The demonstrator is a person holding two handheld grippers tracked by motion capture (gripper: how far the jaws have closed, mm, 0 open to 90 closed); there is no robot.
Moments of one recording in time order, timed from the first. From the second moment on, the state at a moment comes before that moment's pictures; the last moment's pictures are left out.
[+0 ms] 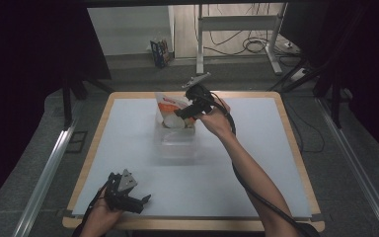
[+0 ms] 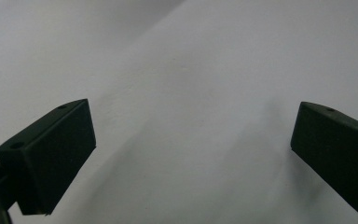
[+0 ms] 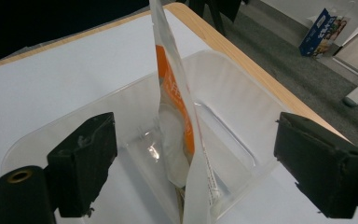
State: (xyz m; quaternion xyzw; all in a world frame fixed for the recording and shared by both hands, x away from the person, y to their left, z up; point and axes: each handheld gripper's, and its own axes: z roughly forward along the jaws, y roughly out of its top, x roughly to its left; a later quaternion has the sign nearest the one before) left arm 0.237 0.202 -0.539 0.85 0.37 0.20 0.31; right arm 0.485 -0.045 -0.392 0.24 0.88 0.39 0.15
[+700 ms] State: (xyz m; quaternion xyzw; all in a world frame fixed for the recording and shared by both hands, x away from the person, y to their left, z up) left arm 0.238 0.202 -0.539 0.85 0.37 0.20 0.31; right arm 0.468 -0.069 -0.389 0.23 0.87 0.41 0.15
